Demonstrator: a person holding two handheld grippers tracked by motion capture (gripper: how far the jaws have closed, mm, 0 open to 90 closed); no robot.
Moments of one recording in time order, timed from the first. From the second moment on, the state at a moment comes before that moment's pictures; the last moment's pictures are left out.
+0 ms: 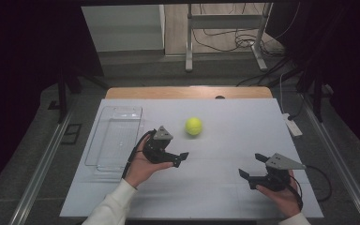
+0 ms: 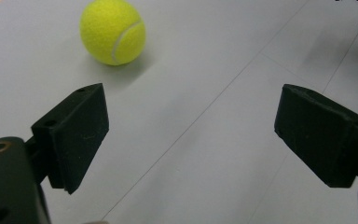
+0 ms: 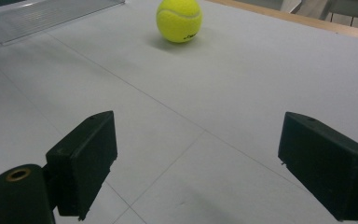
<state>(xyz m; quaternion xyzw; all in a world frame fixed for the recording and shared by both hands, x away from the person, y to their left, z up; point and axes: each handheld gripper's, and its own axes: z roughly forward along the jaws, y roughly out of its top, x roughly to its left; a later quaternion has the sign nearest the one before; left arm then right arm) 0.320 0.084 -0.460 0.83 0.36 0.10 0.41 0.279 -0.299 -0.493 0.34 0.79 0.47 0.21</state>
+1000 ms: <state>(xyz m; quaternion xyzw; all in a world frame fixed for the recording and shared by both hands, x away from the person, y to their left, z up) 0.353 0.066 -0.459 0.84 0.37 0.09 0.39 0.280 -0.300 -0.494 0.34 0.79 0.47 0.21</state>
